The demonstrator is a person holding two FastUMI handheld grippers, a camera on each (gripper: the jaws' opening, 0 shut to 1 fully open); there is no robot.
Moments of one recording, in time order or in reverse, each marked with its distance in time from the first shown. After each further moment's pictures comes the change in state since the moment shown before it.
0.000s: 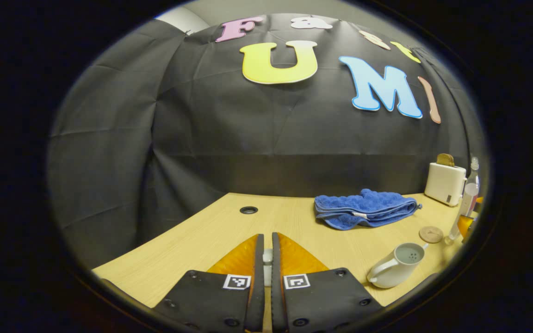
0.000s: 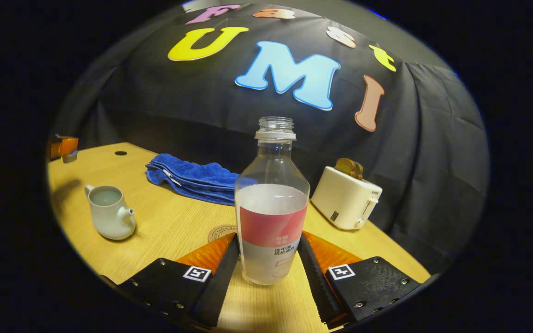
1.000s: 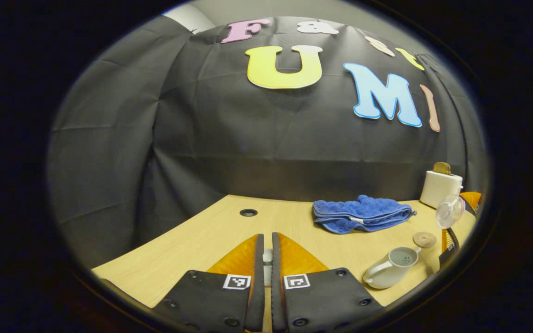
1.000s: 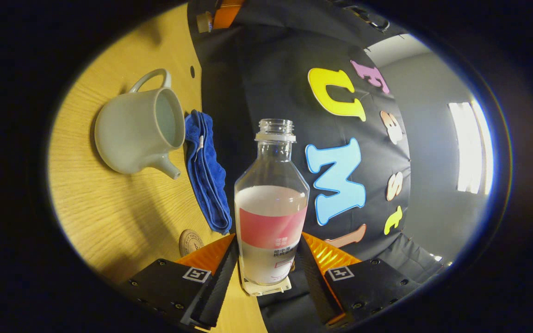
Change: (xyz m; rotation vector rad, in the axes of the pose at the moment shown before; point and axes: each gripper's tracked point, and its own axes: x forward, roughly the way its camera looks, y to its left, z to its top) left arm -0.010 0.007 0.008 -0.033 -0.017 -0.018; right arm -0.013 0.057 0.059 -0.951 -0.293 -0.222
